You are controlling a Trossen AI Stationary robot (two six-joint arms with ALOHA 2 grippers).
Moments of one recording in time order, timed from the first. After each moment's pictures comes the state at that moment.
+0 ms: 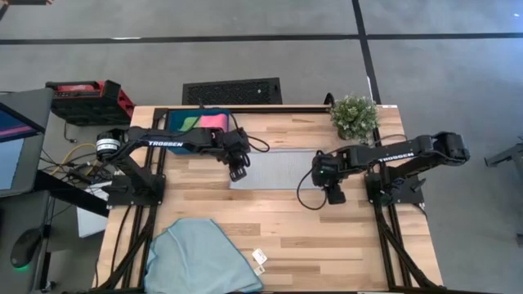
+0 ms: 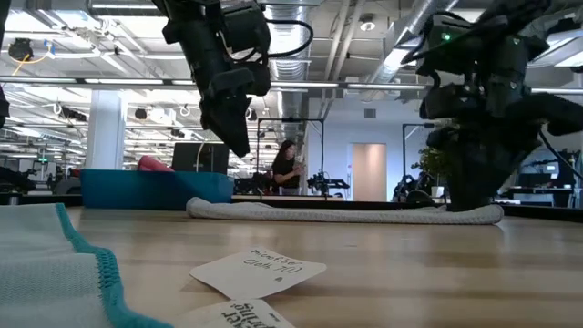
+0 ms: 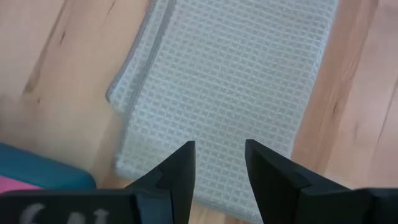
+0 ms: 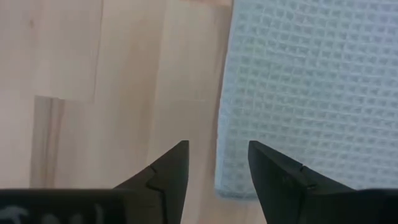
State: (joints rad) left arm 0.23 1.60 1.12 -0.61 0.00 -0.14; right arm -0.04 1.30 0.66 -0.67 -0.09 -0.23
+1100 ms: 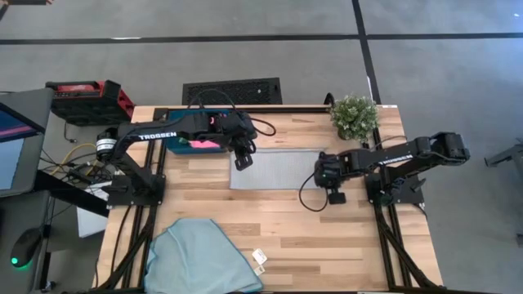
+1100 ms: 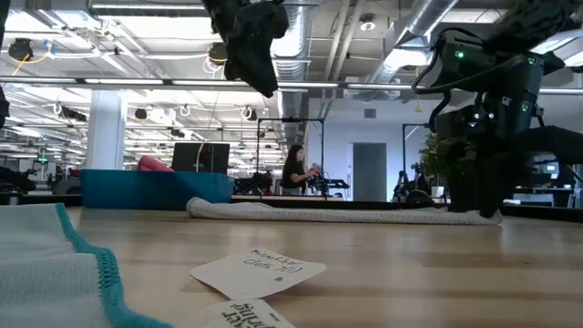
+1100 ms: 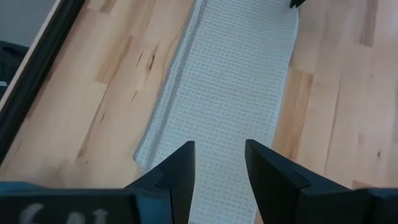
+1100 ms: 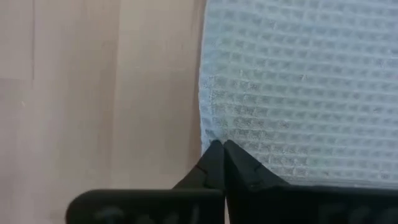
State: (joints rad) left arm 0.23 1.60 1.46 -0.81 -0.01 -0.09; right arm -0.03 1.30 0.55 -0.58 0.01 -0.19
